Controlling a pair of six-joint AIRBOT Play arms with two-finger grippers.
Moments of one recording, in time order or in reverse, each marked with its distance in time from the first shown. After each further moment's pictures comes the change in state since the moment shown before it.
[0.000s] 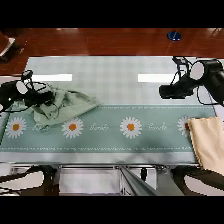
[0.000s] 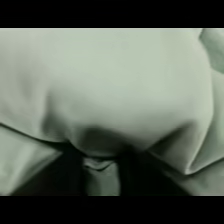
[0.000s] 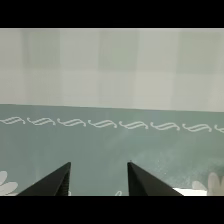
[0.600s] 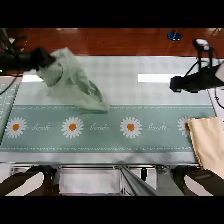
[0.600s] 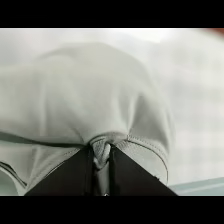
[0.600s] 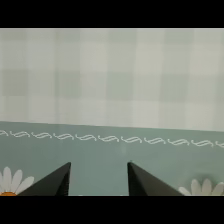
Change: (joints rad) left arm -0.065 0.268 0.315 -0.649 -0.090 0.312; right arm 0.000 0.277 -0.001 -0.005 -0.025 0.003
